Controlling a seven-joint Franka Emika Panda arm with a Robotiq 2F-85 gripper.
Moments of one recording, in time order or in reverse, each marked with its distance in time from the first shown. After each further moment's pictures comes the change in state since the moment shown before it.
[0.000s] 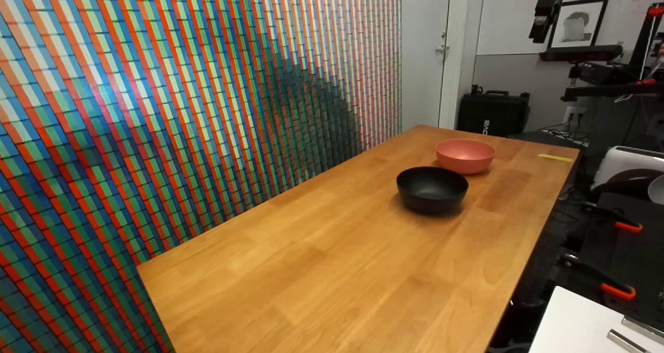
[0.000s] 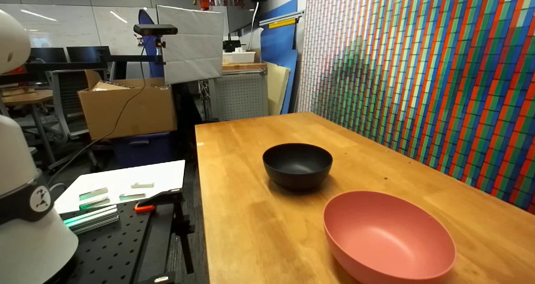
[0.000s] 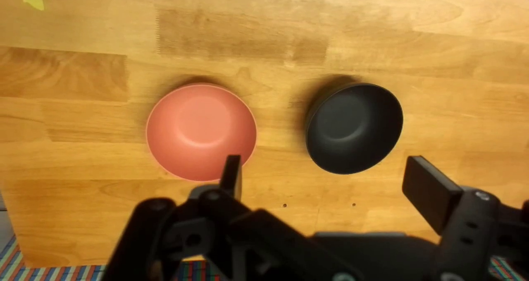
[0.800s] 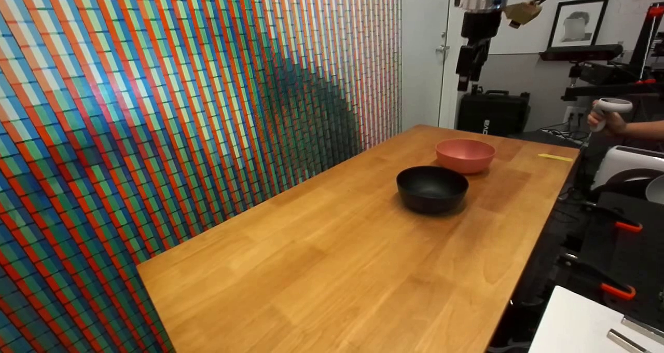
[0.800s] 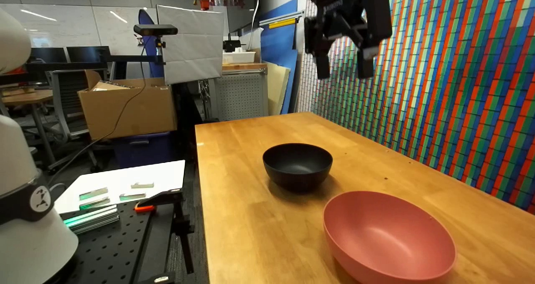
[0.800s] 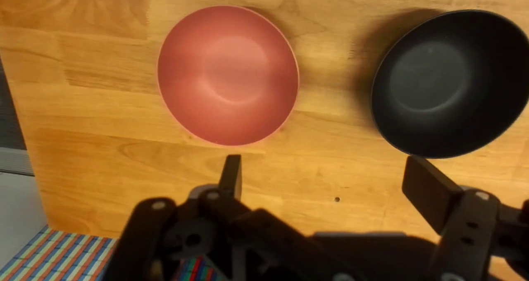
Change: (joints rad) arm -0.001 0.407 0.206 0.088 -0.169 0.348 0.273
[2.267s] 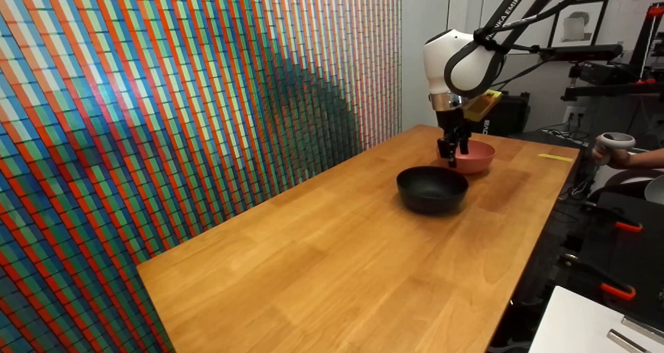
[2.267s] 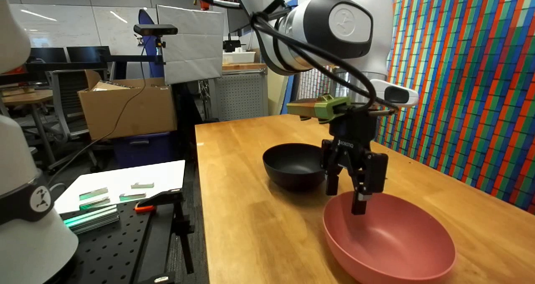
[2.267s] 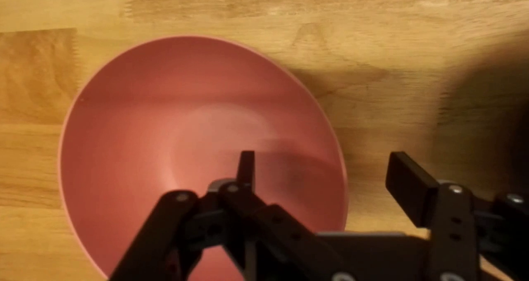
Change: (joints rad) arm 0.010 0.535 -0.008 0.149 -0.150 0.108 0.262
